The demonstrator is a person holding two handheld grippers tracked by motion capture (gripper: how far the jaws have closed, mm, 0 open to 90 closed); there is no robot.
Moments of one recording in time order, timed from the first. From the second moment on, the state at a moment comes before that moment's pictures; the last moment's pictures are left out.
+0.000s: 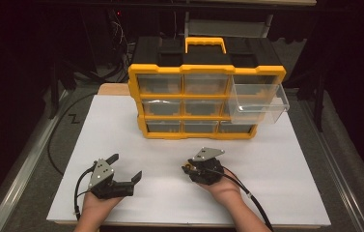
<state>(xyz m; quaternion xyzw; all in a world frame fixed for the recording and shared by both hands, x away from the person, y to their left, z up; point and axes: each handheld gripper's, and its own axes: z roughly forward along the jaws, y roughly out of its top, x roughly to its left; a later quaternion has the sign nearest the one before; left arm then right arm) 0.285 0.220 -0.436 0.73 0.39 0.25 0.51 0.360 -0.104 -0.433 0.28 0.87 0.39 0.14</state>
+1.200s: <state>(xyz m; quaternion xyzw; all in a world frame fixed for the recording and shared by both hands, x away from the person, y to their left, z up) 0.285 0.222 -0.435 0.72 0.39 0.25 0.51 0.335 -0.188 -0.416 0.32 0.84 0.41 0.15</state>
